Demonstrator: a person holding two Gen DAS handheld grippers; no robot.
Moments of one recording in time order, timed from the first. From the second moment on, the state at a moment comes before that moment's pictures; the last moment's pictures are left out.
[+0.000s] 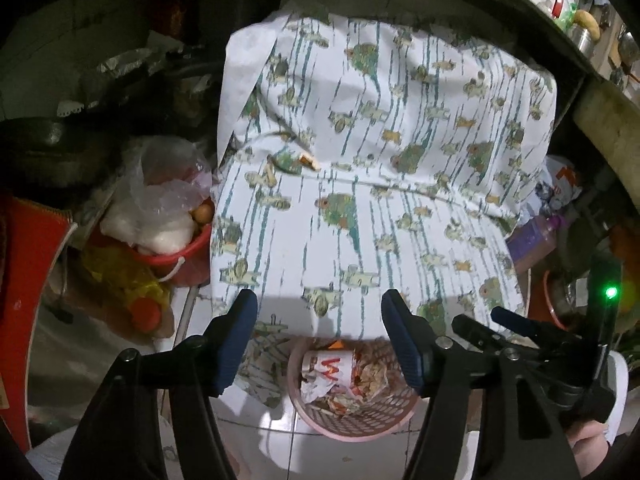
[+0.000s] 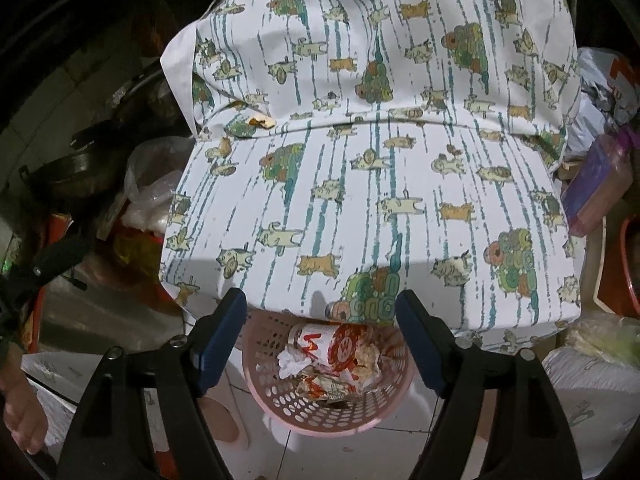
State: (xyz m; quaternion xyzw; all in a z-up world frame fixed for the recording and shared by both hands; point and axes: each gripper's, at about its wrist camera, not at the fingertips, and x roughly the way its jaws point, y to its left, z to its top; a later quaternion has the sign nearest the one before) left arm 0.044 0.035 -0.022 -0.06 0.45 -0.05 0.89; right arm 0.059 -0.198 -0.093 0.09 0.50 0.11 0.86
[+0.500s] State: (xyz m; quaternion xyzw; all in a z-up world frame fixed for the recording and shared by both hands) left arm 0.122 0.056 0.073 -0.04 0.36 0.00 0.93; right arm 0.132 -0.224 0.002 0.14 0.44 0.13 0.88
